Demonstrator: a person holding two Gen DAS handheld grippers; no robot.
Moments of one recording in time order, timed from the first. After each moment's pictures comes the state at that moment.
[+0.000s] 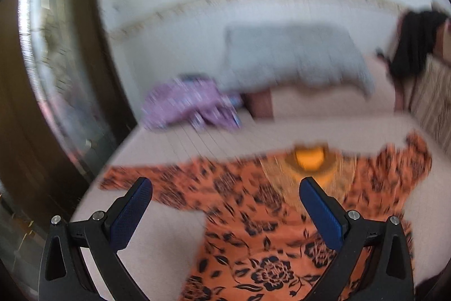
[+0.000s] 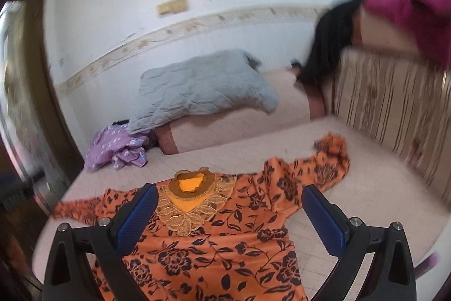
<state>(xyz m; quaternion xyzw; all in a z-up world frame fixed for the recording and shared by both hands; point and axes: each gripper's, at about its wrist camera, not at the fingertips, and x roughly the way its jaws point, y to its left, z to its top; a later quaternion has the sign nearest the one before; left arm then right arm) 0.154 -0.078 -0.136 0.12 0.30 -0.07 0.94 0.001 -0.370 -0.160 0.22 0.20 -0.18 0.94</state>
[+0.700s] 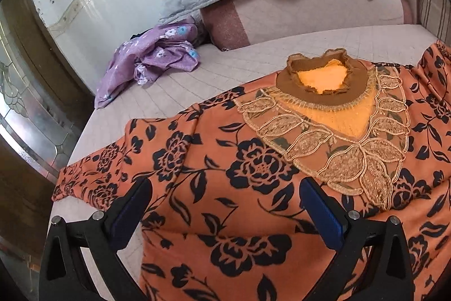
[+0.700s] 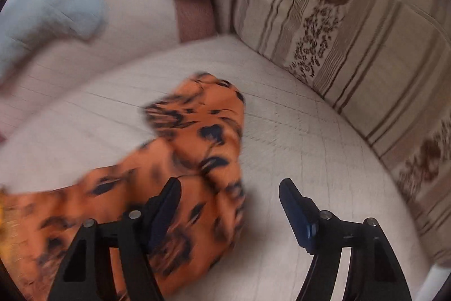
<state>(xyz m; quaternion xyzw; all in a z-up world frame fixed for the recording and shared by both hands) 0.260 -0.145 -0.305 0.23 0.36 -0.09 0.90 0.202 -0.708 -0.336 0.17 0.44 -0.39 0.79</state>
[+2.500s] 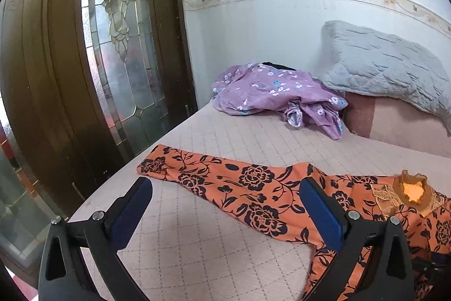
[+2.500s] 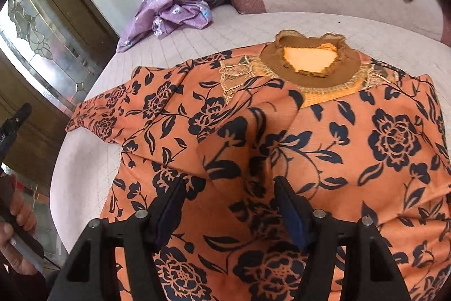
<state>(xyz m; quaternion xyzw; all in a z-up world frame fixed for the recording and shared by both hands) 0.255 0.088 -0.198 0.02 0.26 0.10 0.96 0.232 -0.228 -0.322 0.17 0.48 0.04 0.86</state>
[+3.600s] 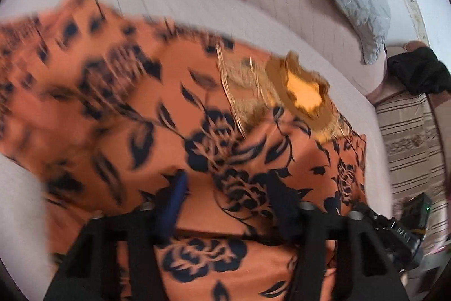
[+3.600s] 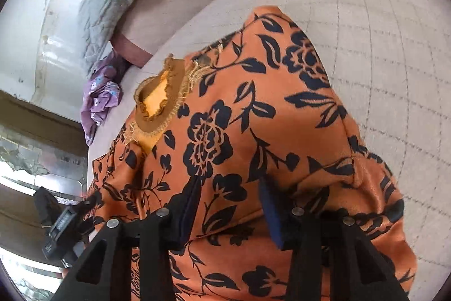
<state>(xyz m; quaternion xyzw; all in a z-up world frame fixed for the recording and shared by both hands) 0.333 -0.081 -0.336 -0.13 0.57 -0.23 0.78 0.182 -0.431 -0.372 0.42 0.44 -0.06 0.79</state>
